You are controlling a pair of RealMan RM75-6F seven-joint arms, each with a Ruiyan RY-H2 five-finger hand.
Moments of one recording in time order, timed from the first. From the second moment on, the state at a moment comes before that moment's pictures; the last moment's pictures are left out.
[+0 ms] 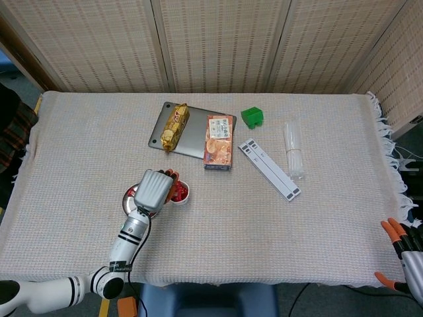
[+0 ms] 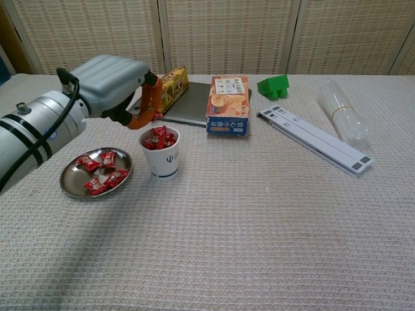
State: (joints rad) left arm -0.72 -1.73 -0.27 -1.45 1.24 1.17 0.73; right arm -0.10 -0.92 -0.09 -1.74 -1.58 1.50 0.03
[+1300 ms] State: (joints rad) left arm -0.40 -1.44 0.13 -1.62 1.57 1.54 0.26; right arm -0.13 -0.95 -0.09 -1.69 -1.65 1.59 0.06
